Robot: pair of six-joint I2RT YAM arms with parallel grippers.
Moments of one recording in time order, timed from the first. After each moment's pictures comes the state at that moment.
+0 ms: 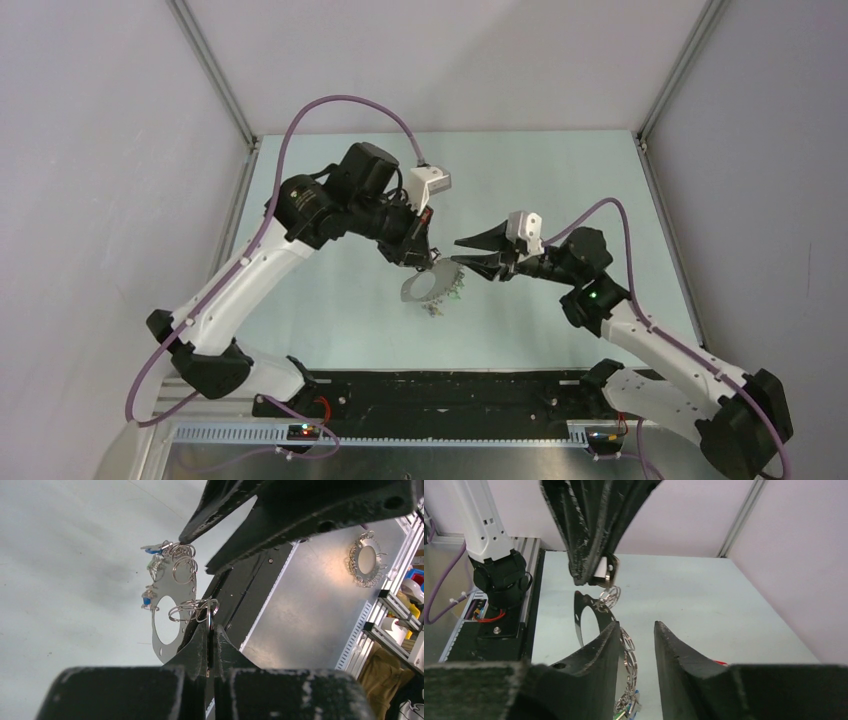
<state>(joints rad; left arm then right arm) -0.78 1.40 1.75 -1.18 0.45 -0.10 0.65 0.97 0.65 0.52 -0.72 -0.08</state>
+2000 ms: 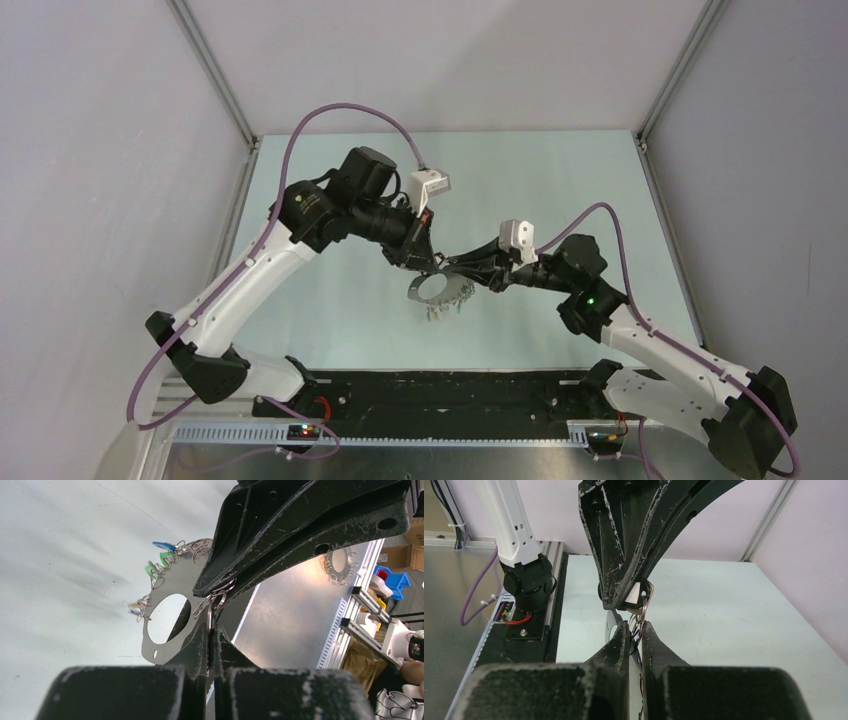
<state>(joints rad) -0.75 1.38 1.65 -1.09 0.57 -0.12 0.74 0.94 0.65 0.48 -0.70 -0.06</state>
